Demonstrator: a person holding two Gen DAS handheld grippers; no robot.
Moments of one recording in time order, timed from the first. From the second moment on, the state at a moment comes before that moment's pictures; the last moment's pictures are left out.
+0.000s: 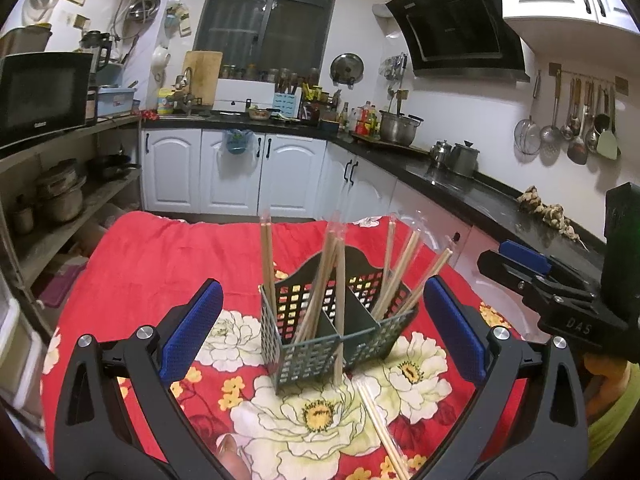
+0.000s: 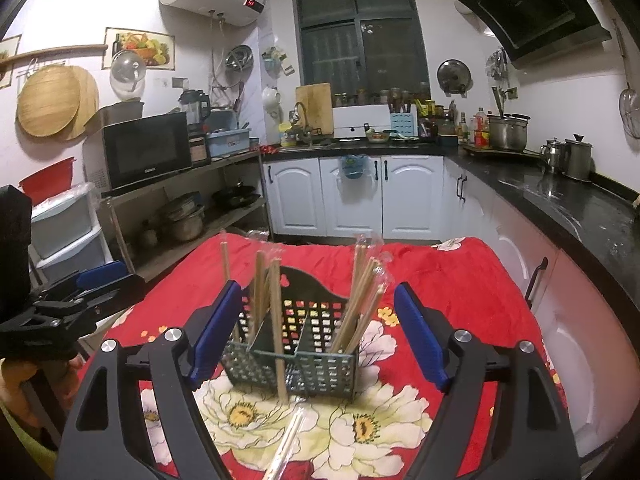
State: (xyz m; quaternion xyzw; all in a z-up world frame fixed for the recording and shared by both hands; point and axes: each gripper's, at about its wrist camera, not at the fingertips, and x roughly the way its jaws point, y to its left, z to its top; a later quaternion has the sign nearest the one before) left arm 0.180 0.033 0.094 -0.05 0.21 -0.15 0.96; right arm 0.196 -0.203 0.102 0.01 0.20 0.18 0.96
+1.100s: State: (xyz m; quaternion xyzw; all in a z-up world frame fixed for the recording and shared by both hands) left arm 0.169 -0.005 0.005 -0.02 0.32 -0.17 0.93; right arm 0.159 -0.208 0.016 -0.03 0.30 0.19 0.94
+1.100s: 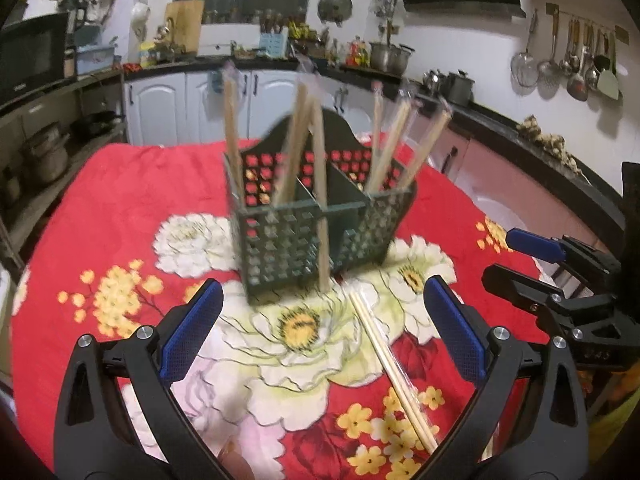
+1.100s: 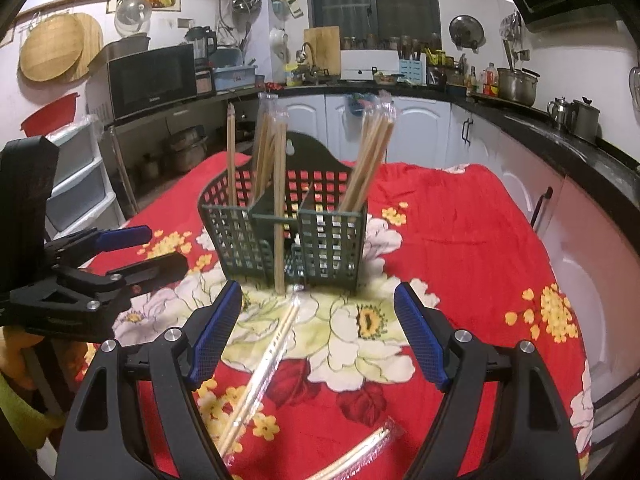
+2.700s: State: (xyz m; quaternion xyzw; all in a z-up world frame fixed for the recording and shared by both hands) left arm 0.271 -0.072 -0.081 -0.04 0.48 -0.17 0.86; right arm 0.161 -0.278 -0.081 0.11 0.47 0.15 0.86
